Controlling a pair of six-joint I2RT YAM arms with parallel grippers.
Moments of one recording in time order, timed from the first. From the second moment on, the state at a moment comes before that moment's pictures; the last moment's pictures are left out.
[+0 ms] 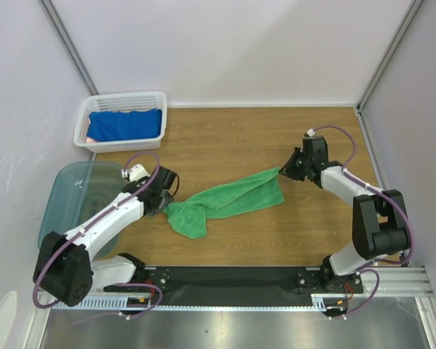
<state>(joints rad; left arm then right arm) -0.47 1.20 0.75 -0.75 -0.52 -1.12 0.19 1.55 0.90 -0.14 -0.18 0.65</state>
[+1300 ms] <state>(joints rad) -1.11 1.55 0.91 -0.55 -0.42 -0.60 0.04 1.37 0.85 -0.30 -0.15 0.63</state>
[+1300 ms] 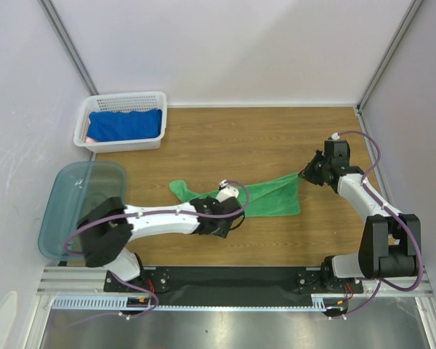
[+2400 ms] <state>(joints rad) -1.11 1.08 1.27 -0.88 -0.64 -0.33 -0.05 1.09 1.28 -0.52 -0.14 0.55</state>
